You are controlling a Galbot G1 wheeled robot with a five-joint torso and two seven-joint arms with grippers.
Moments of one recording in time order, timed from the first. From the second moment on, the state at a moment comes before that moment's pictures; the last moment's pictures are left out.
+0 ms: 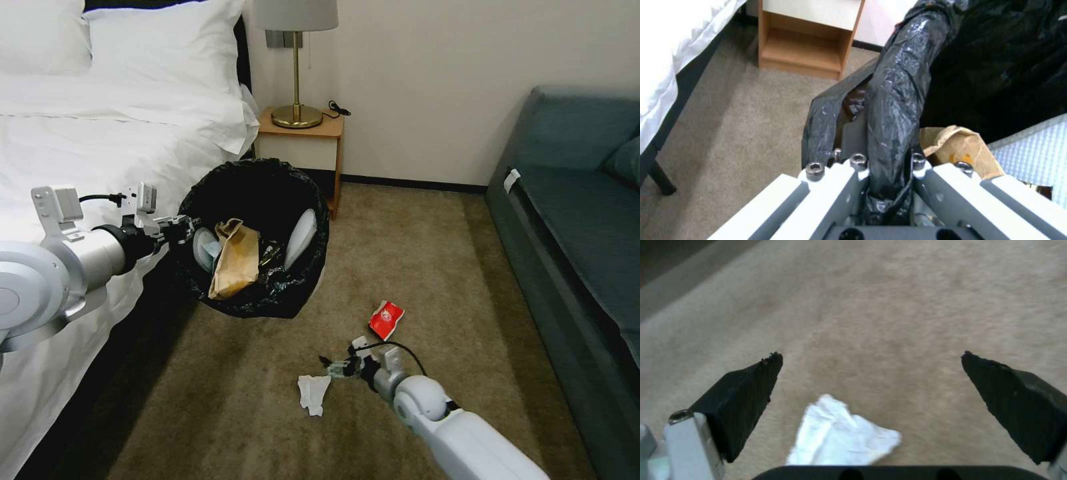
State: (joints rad) left arm 0.95 -0.59 -0.63 -2.24 -1.68 0.74 -0.53; right arm -0.97 1.16 -0.15 1.41 0.55 -0.25 -0.10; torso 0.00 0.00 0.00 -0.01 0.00
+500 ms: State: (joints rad) left arm 0.95 -0.60 -0.62 -2.24 -1.68 0.74 -0.53; right arm -0.96 1.28 -0.22 1.29 0.50 -0.23 -0.11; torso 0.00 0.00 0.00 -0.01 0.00
